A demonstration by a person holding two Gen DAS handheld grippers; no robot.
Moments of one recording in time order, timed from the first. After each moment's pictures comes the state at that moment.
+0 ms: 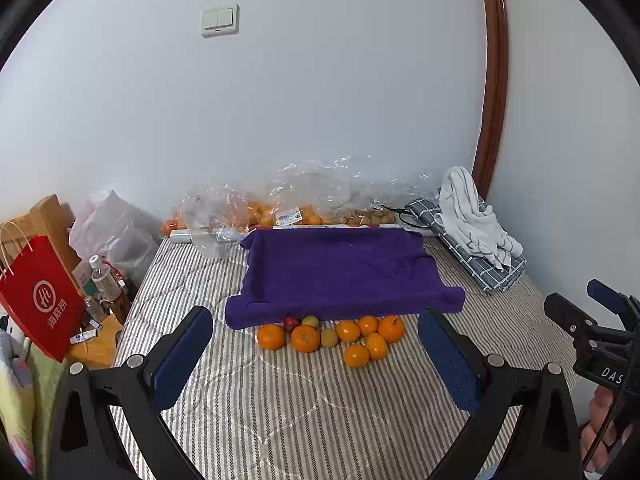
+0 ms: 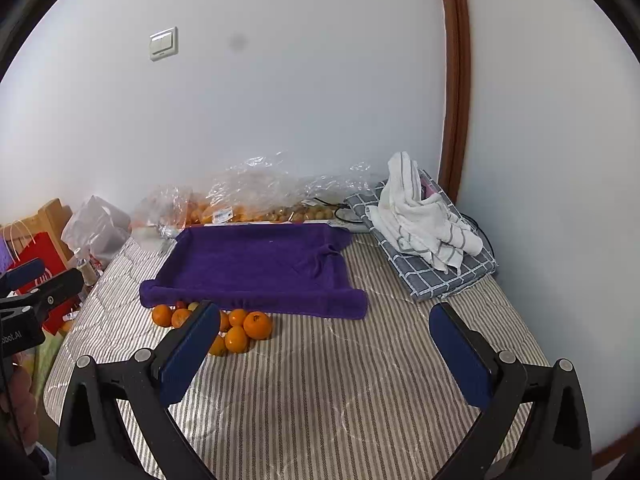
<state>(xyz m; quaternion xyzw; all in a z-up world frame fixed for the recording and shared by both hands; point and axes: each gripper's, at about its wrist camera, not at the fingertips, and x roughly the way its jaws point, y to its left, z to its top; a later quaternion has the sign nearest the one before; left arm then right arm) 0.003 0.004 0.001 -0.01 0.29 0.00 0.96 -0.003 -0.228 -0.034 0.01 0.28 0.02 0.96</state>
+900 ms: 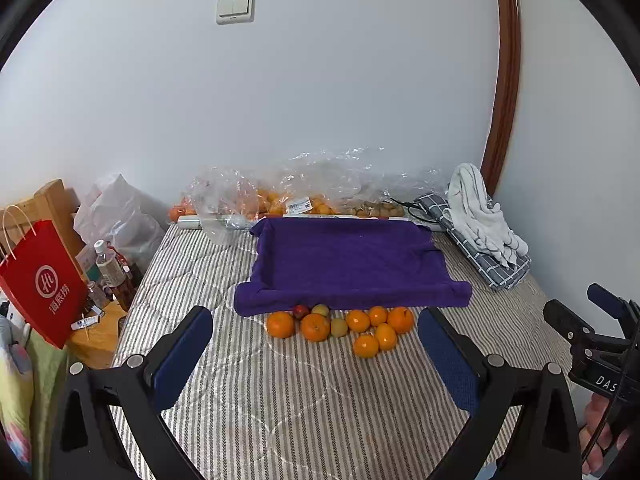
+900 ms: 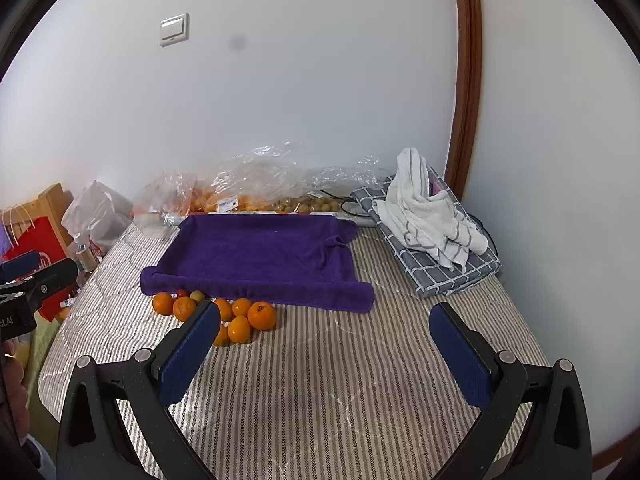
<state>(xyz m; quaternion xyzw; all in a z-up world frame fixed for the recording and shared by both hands) 0.000 0.017 -0.008 -0.03 0.30 0.01 0.95 -0.003 -0.215 -0.041 -0.01 0.29 0.03 0.96</state>
